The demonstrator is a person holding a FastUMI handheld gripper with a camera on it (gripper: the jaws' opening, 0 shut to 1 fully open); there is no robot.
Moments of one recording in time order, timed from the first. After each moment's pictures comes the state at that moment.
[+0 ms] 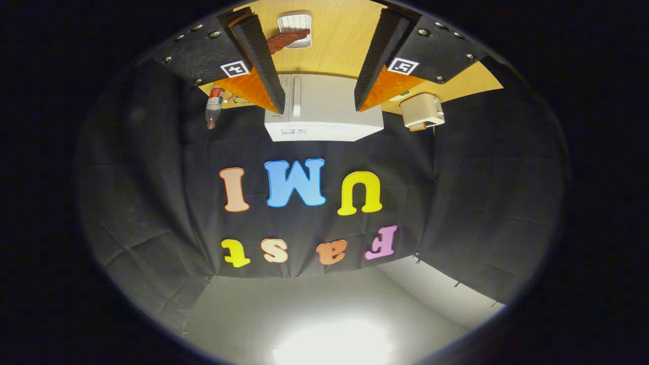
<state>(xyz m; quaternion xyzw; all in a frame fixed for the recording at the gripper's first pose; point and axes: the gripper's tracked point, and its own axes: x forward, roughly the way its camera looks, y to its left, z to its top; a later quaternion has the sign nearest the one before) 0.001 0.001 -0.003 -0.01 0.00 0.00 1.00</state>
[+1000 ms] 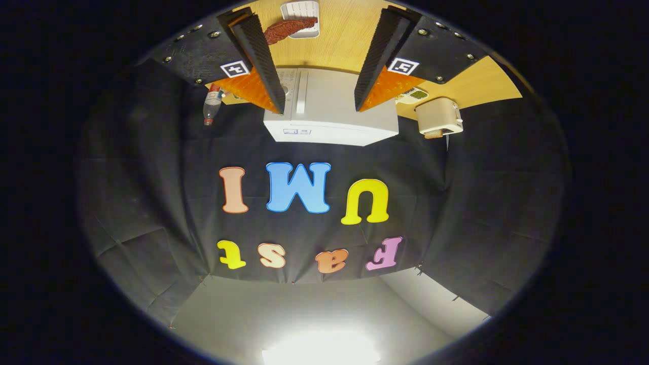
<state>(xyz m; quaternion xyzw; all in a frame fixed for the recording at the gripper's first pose) 0.075 0.000 -0.025 -0.04 0.01 -0.02 1.00</state>
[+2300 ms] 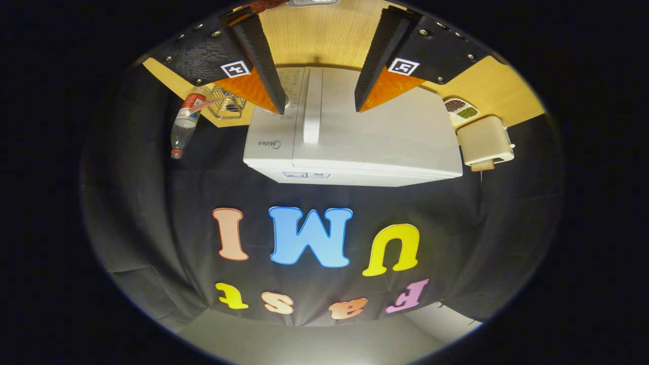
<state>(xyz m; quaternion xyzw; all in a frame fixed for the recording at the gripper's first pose) 0.256 -0.058 -0.162 -0.02 0.11 -0.05 0.99</state>
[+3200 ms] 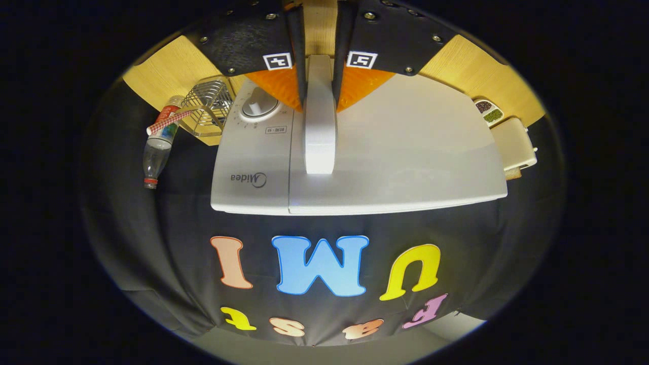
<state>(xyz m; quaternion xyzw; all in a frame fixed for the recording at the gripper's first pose) 0.322 -0.082 -0.216 0.00 0.14 -0.09 0.99</state>
